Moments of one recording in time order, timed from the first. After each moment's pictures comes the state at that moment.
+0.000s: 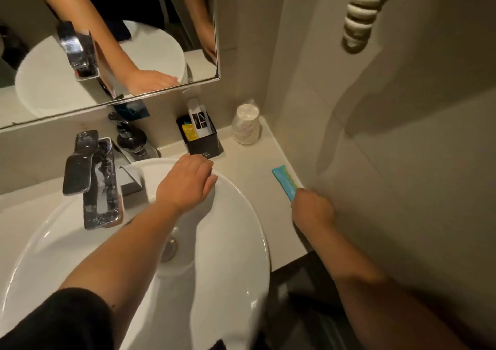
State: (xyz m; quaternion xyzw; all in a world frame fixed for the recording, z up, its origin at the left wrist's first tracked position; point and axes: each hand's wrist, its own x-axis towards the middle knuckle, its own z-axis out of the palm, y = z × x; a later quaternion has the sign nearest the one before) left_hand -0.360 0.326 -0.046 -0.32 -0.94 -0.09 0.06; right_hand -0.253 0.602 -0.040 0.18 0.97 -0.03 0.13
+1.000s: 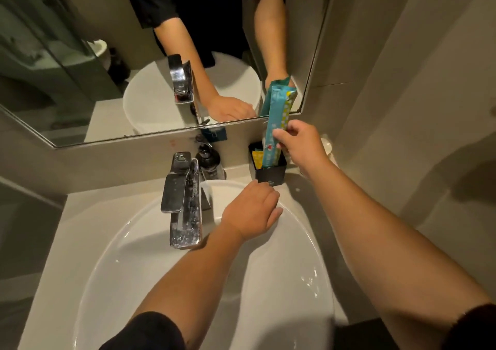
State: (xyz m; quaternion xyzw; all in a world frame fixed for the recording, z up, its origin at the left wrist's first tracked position) left_hand -0.366 0.324 -0.048 -0.34 -0.93 -0.10 0.05; right_hand -0.450 0.471 0.045 0.04 0.79 -0.61 0.00
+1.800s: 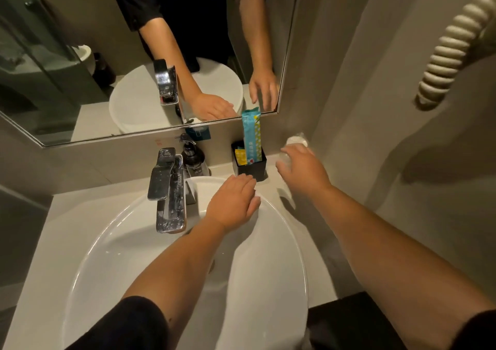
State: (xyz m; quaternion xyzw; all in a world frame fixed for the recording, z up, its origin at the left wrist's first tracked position) left_hand -0.346 0.325 -0.033 -0.25 -0.96 -0.14 0.07; right_hand -0.392 0.526 0.021 -0.05 0.97 -0.25 -0.05
